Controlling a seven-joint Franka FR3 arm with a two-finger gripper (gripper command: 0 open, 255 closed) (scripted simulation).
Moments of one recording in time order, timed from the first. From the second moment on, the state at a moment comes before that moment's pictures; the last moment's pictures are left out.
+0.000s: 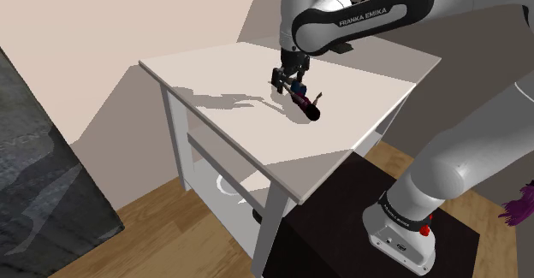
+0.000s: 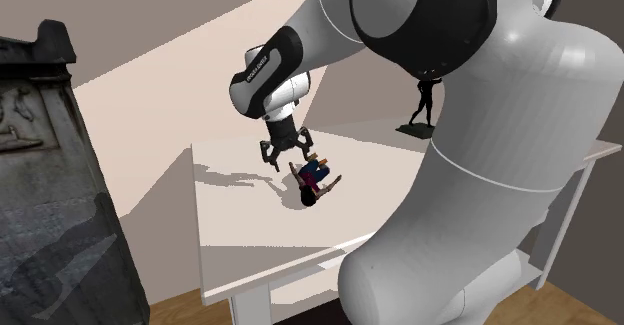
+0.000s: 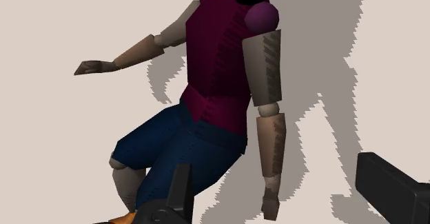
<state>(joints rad) -0.08 -0.22 0.24 -2.25 -0.24 2.06 0.32</state>
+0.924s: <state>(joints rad) -0.08 -0.21 0.24 -2.27 -0.24 2.09 0.33</state>
